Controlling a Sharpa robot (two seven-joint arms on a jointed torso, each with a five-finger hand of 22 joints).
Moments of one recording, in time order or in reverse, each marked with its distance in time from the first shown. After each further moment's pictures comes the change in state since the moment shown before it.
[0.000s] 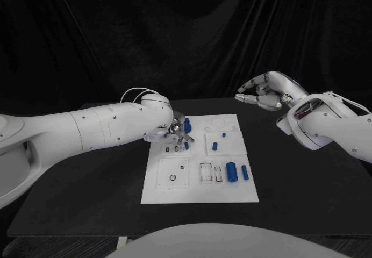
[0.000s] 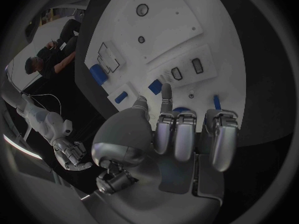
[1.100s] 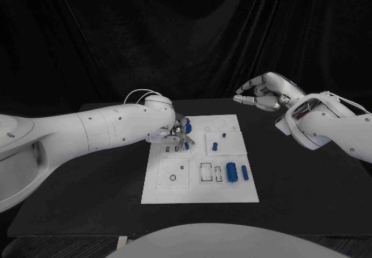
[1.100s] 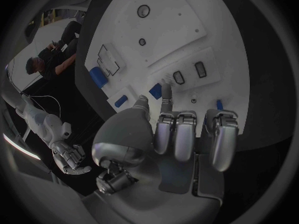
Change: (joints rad) left arm -0.014 0.031 0.000 -0.042 0.000 0.035 0.013; left_hand 0.014 0.007 0.020 -0.020 0.017 0.001 -0.001 -0.009 0.015 0.000 0.000 0.000 0.000 0.000 0.000 0.000 0.001 0.000 0.000 0.000 0.000 0.000; right arm 0.000 0.011 0.000 -0.009 0.000 0.026 -0.001; right_hand 0.001 0.001 -0.006 0.006 0.004 0.000 0.000 -0.004 -0.001 0.000 0.000 0.000 0.000 -0.004 0.004 0.000 0.000 0.000 -0.001 0.001 -0.008 0.000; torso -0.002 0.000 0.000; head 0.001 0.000
